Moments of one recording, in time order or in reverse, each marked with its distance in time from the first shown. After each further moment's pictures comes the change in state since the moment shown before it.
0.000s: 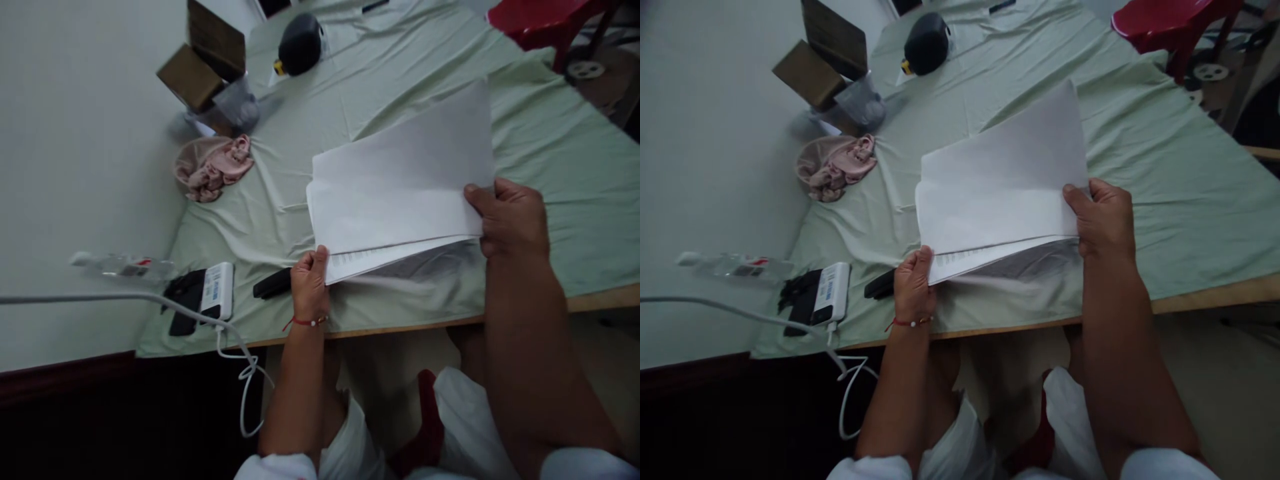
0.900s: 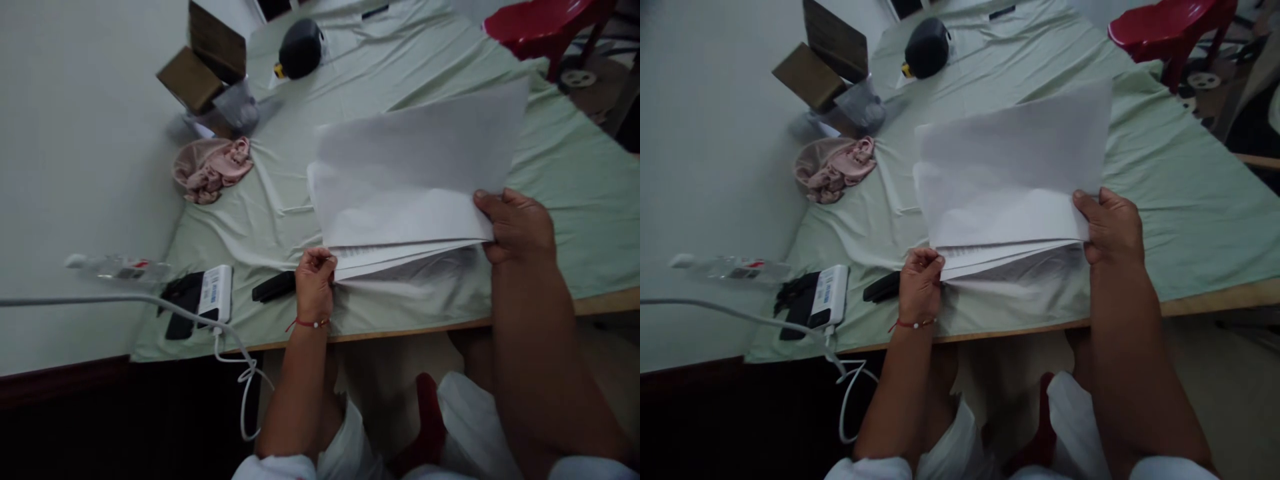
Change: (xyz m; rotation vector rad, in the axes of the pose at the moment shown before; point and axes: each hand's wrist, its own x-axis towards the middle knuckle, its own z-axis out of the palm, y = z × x) left_hand 0.004 -0.001 0.008 -0.063 -0.012 0.052; right_hand 0.006 0.002 -0.012 0.104 -0.015 0.097
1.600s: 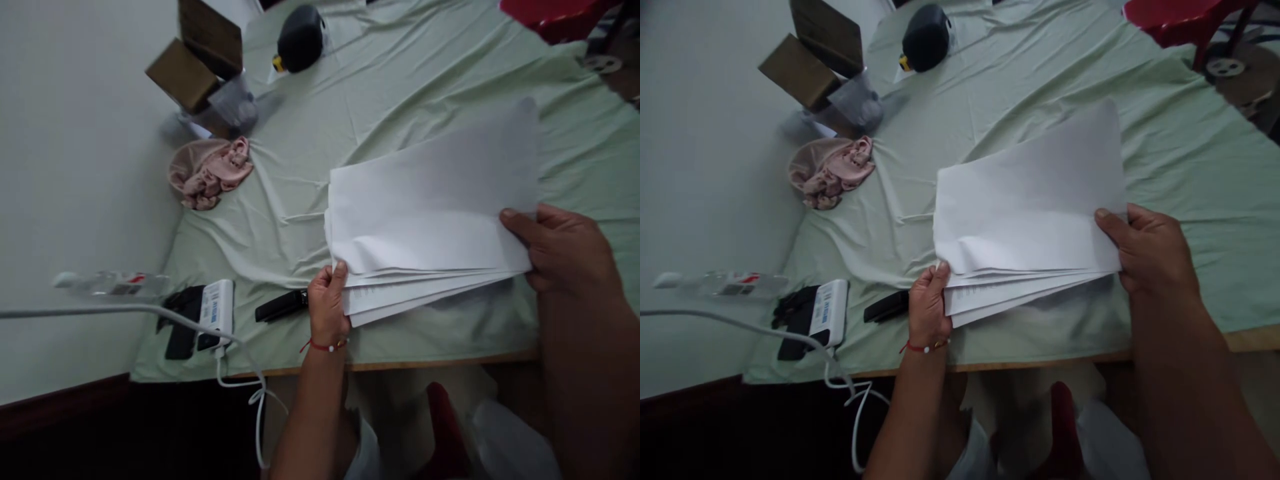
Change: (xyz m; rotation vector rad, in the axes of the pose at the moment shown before) left_hand 0.001 -0.003 0.008 -0.106 0.055 -0.268; right_hand -0.007 -0.007 0.004 -0.205 0.043 0.075
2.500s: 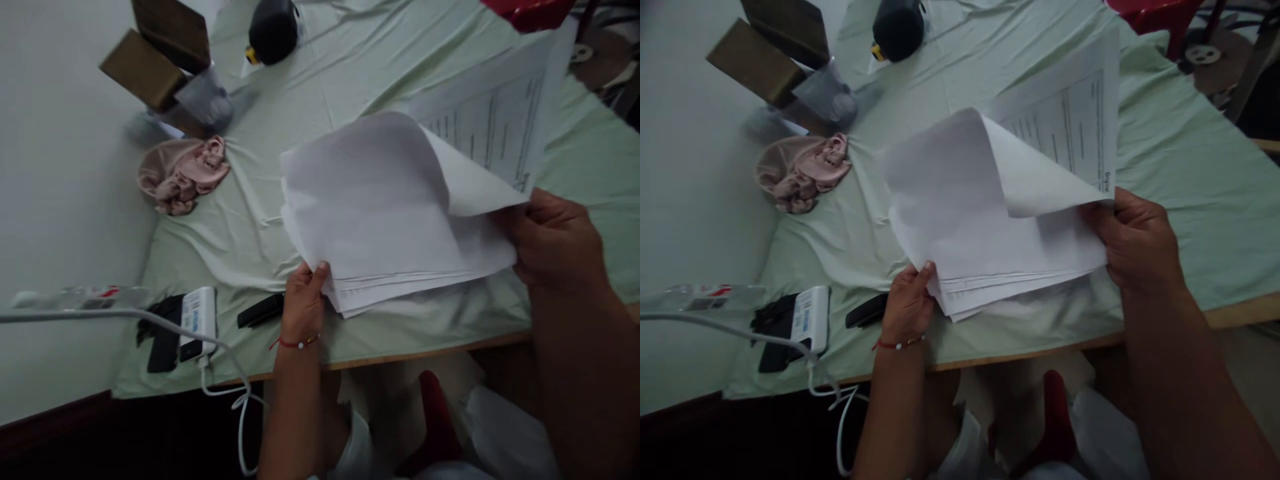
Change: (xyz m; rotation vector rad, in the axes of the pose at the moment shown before) left_hand 0.008 0.013 -0.003 0.164 -0.200 0.015; right_hand 0.010 0.014 -0.027 0.026 -0.133 -0.321
